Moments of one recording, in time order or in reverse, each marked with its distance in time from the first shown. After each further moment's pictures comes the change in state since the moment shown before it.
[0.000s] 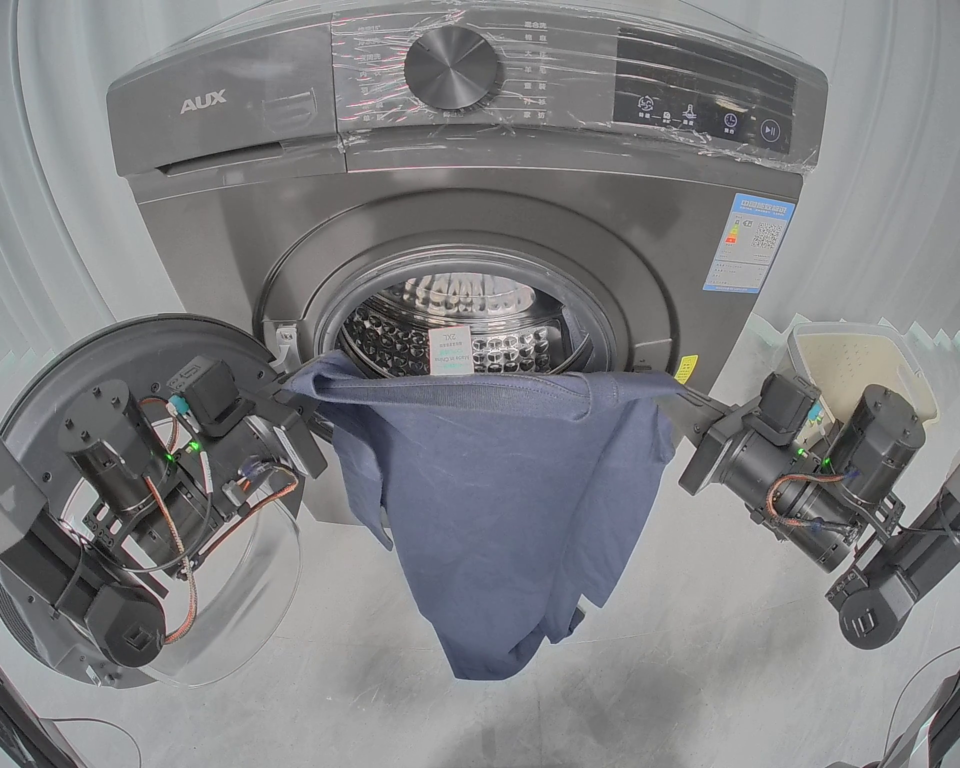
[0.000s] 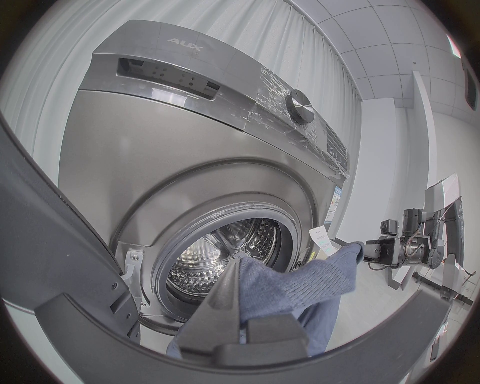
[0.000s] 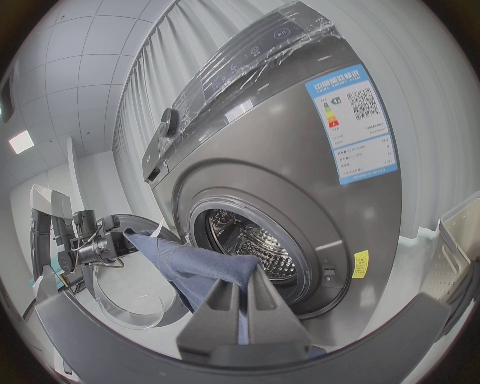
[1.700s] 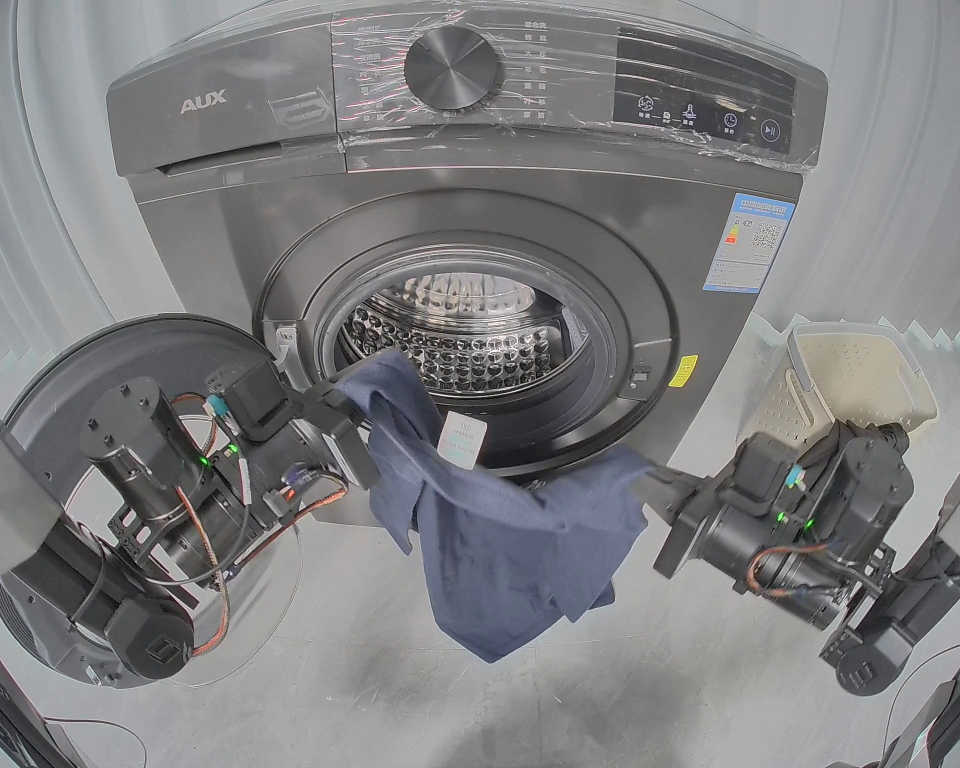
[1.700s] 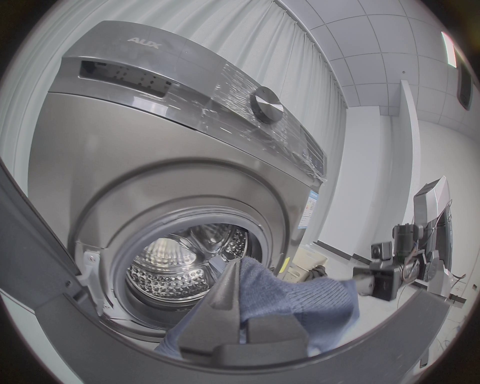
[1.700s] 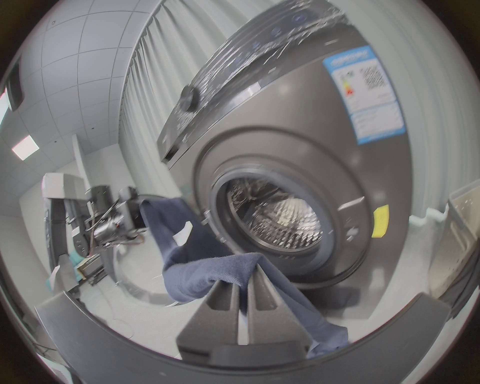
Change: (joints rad) left arm -0.123 0.018 -0.053 0.008 0.001 0.004; right arm 0.123 0.000 0.121 0.000 -0.024 0.009
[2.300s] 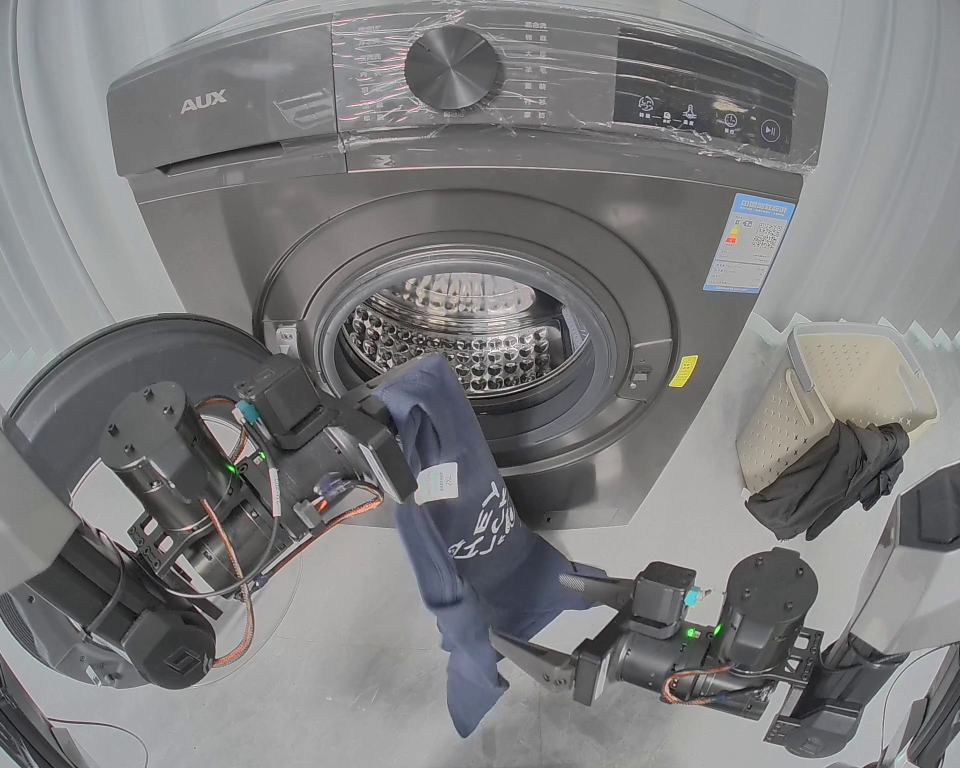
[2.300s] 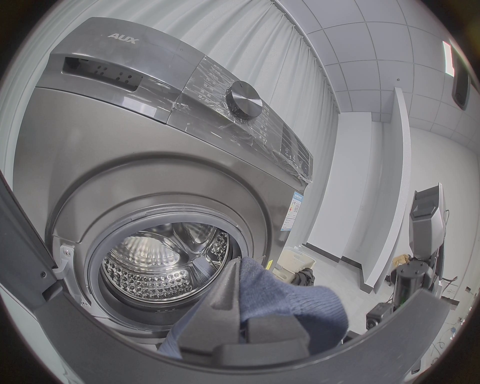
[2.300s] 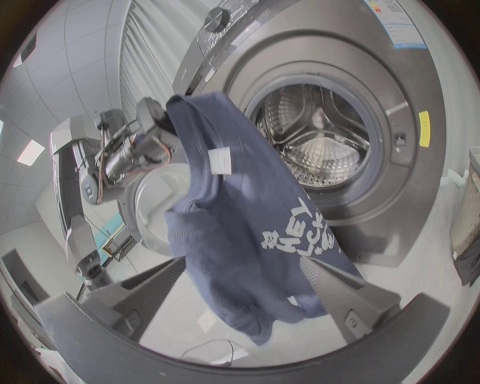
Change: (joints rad) left arm -0.076 0.024 -0.030 -0.008 0.008 -0.009; right arm 0.229 0.192 0.067 -0.001 -0.083 0.056
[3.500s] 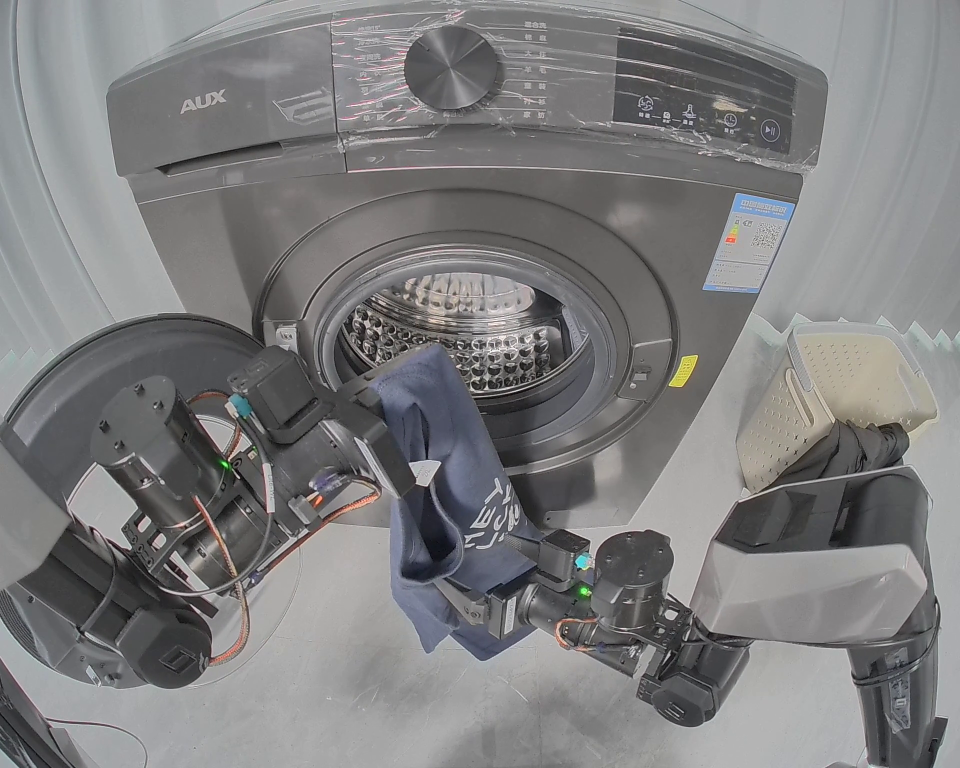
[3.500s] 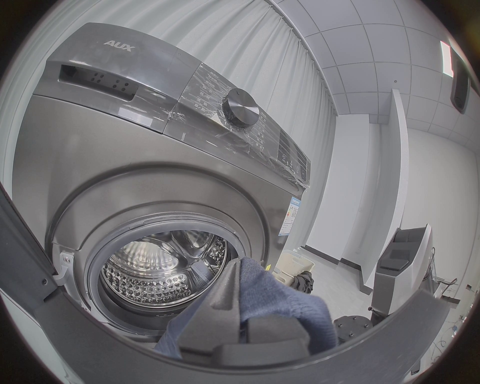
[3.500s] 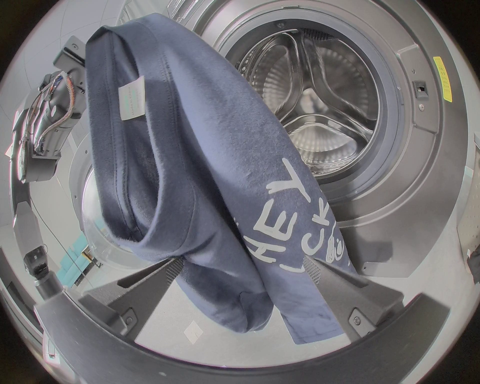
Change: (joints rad) left arm -0.003 -0.016 -0.004 -0.001 -0.005 0.003; right arm -0.077 0.380 -0.432 0.002 -0.017 -0.023
